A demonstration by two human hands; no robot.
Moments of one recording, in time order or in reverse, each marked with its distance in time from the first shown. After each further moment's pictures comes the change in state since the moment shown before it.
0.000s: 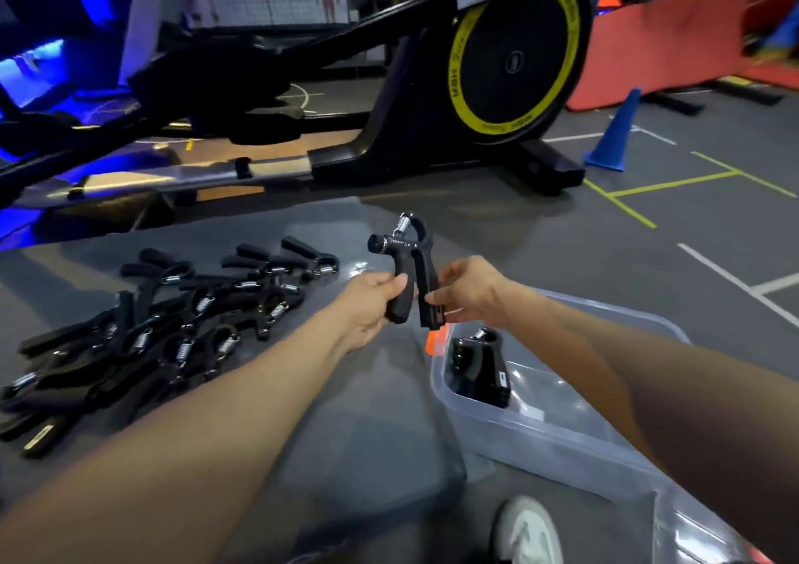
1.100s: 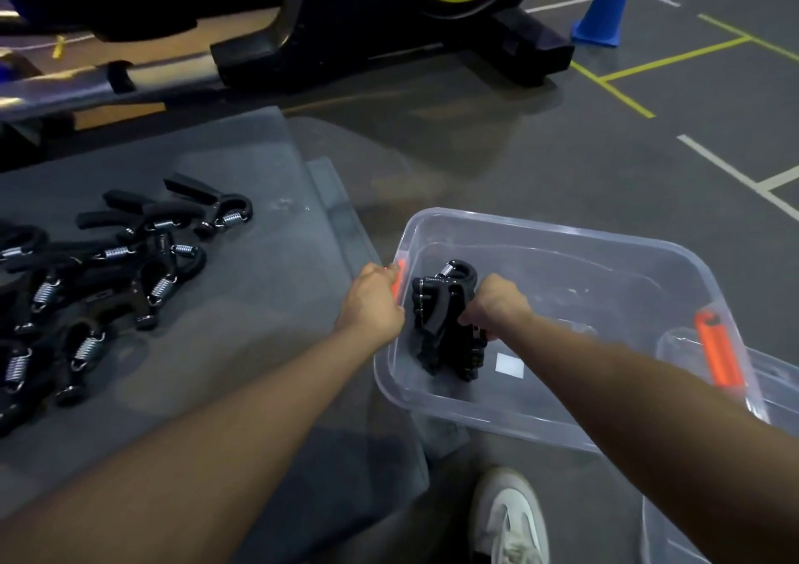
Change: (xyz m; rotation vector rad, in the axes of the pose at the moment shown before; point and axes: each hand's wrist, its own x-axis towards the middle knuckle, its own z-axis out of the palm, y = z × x) left_hand 0.103 -0.098 0.057 1.216 0.026 0.078; right_hand 0.109 0.168 -0.046 -0.513 0.188 0.427
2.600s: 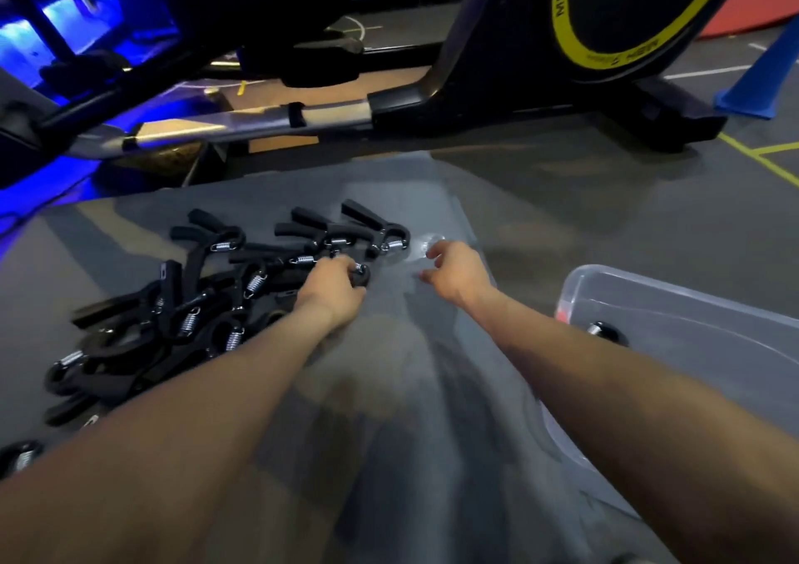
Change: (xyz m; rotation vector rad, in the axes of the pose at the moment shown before) left_hand -0.020 -0.185 -0.150 -0.056 0.261 -0.329; right_hand -0.053 -0.228 0.074 0.176 0.041 -0.562
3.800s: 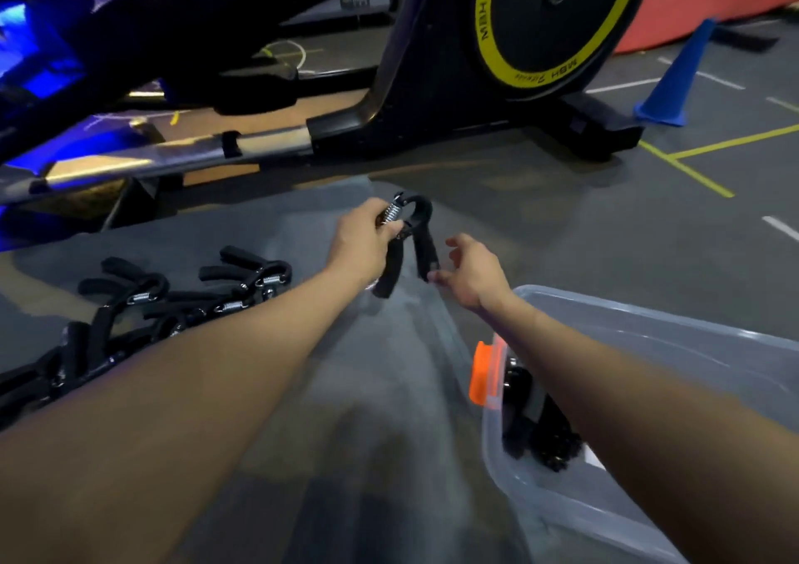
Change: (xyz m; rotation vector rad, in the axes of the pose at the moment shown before) left_hand 0.035 0.145 0.011 -0.309 0.146 0.391; right_hand 0.005 0.038 -0.092 0.051 0.160 0.044
